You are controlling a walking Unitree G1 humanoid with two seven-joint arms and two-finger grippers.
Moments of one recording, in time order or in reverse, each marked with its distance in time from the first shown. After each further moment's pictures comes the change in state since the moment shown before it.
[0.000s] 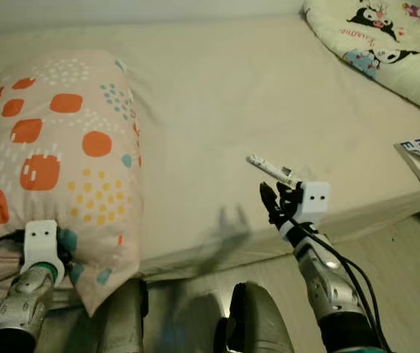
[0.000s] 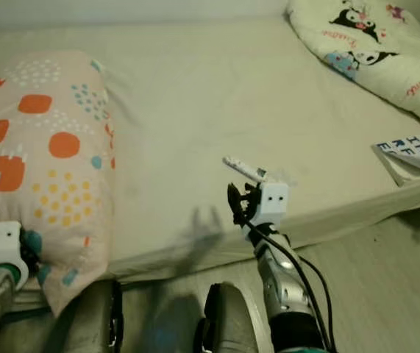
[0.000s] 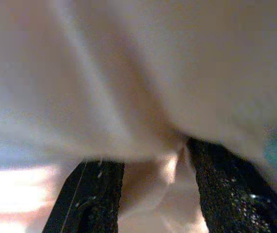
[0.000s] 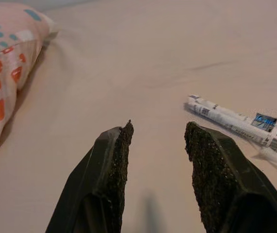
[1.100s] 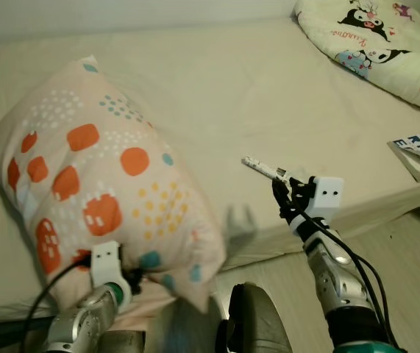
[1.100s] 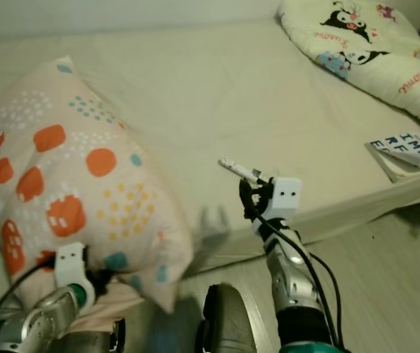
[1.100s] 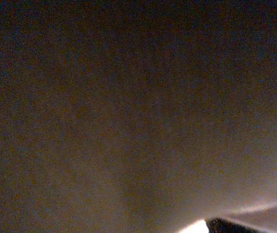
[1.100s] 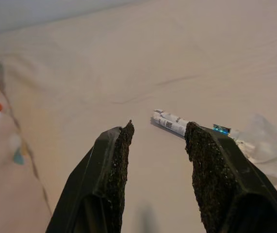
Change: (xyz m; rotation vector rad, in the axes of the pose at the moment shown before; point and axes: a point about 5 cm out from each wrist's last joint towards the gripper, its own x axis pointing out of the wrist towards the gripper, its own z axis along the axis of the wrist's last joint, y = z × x) left arm -0.031 -0.077 -0.016 -0.212 0.226 -0.308; right arm 0.000 -0.021 0.010 -0.002 -0.027 -0.093
